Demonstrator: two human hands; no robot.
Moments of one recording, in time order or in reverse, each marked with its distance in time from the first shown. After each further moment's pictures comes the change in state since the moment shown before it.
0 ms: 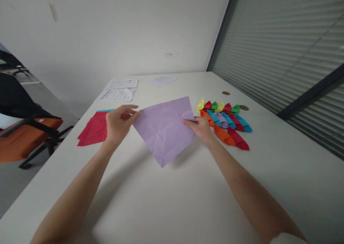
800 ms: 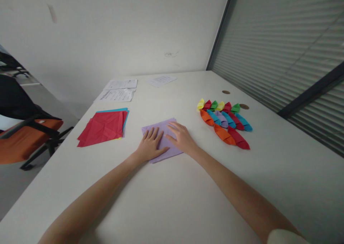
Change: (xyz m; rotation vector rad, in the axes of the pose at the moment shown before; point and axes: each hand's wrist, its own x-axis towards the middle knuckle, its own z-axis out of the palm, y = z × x) left_hand -0.101 -0.047 0.077 0.622 -0.819 0.198; right_hand -0.026 0.023 0.045 -0.948 -0.277 -0.510
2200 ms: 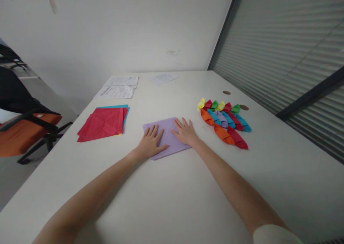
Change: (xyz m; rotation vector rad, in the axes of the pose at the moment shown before) left_hand -0.003 -0.007 0.010 -0.039 0.025 -0.009; right_hand 0.007 0.039 0.025 -0.258 -0.336 0.225
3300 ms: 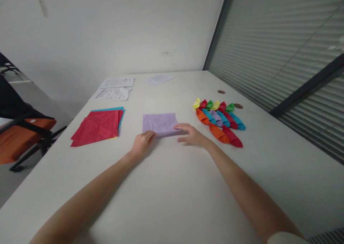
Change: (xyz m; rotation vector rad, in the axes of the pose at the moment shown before) left_hand 0.010 -0.003 -0.003 -0.223 0.258 -0.008; right_hand -0.031 0.050 -0.028 0.680 0.118 -0.277
